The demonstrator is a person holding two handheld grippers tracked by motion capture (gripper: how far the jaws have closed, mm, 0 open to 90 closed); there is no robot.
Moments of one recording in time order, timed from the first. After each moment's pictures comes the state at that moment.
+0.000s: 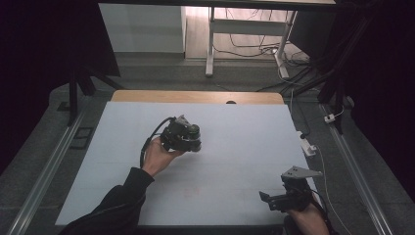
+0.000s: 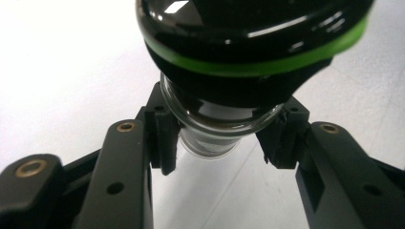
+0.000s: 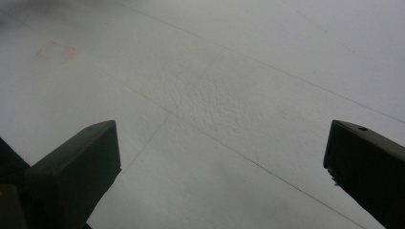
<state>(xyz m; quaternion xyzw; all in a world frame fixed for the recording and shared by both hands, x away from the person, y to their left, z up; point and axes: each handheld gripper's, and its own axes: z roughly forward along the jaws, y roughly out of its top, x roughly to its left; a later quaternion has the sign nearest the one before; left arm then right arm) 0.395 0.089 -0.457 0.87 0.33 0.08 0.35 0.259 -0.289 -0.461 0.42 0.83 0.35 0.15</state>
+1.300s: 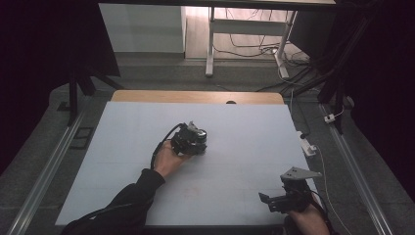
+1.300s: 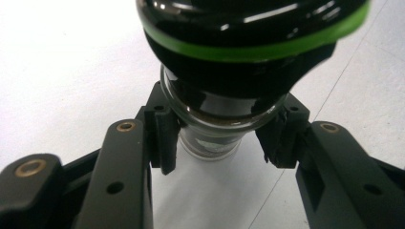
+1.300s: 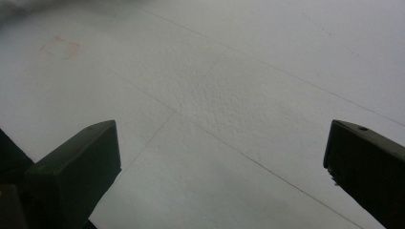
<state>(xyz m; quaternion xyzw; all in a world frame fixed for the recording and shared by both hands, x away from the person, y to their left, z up) 0.408 0.066 -0.498 0.88 0.33 0.10 0.33 0.257 -0.288 -0.461 0.41 0.83 0.35 0.15</state>
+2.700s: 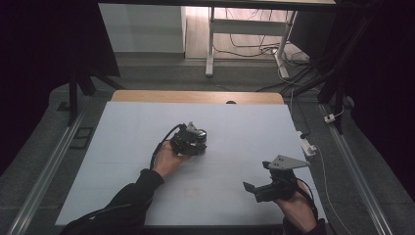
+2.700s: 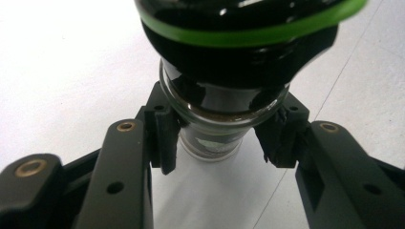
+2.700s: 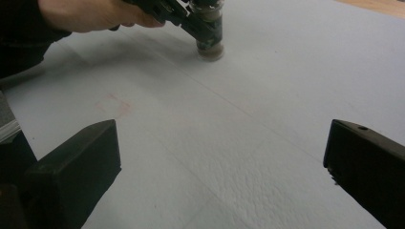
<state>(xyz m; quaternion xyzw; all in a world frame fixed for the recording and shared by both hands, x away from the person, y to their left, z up) 0.407 0.068 -0.501 0.88 0.32 0.11 0.34 0.278 -0.245 -0.442 0.33 0.83 0.43 0.14</state>
